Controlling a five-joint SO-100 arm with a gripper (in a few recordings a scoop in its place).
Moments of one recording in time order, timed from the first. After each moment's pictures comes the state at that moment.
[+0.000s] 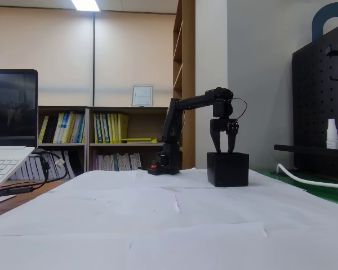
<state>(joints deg) -39.1 99.1 112.4 98.5 -40.1</state>
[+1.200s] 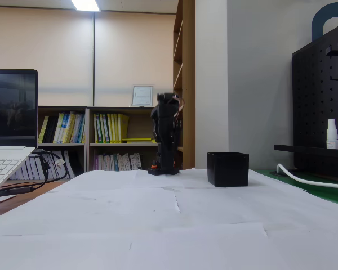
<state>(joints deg) -6.2 12.0 29.8 94.7 -82.2</state>
